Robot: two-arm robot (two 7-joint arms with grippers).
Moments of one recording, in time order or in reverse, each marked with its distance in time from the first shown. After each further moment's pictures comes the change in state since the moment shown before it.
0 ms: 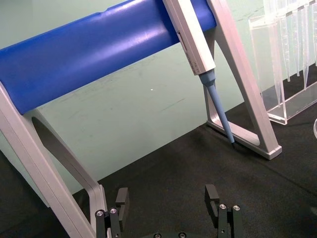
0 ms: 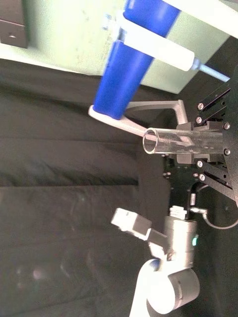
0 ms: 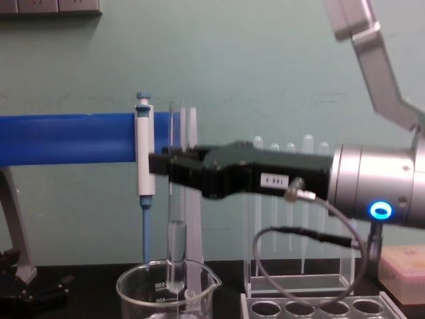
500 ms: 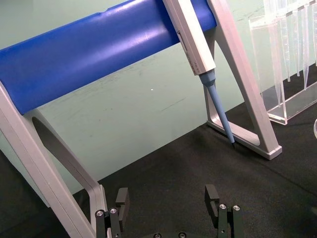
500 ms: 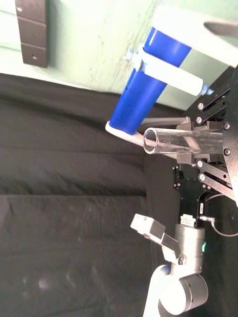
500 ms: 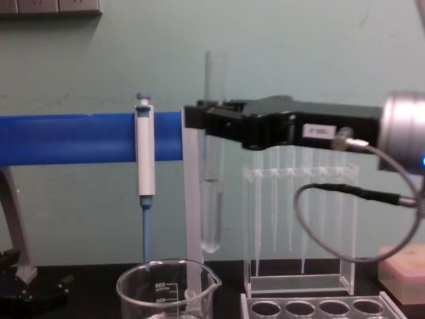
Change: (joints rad) left arm 0.000 0.000 0.000 0.000 0.000 0.000 0.000; right arm -0.028 0.105 0.046 -0.169 0.045 0.061 -0.061
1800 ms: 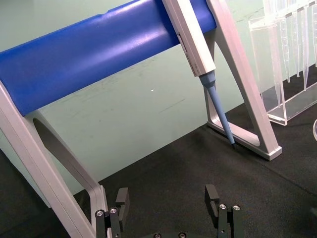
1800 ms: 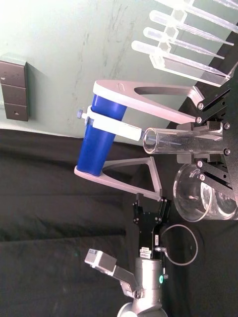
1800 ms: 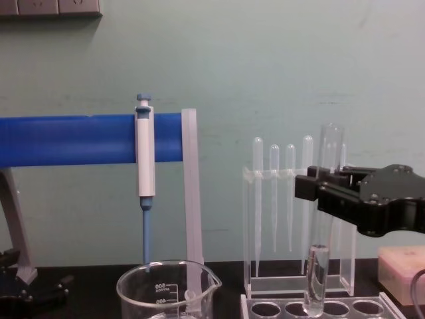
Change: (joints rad) left arm 0.000 0.000 0.000 0.000 0.000 0.000 0.000; right arm -0.306 0.112 0.172 -0.088 -0.051 -0.138 -0.095
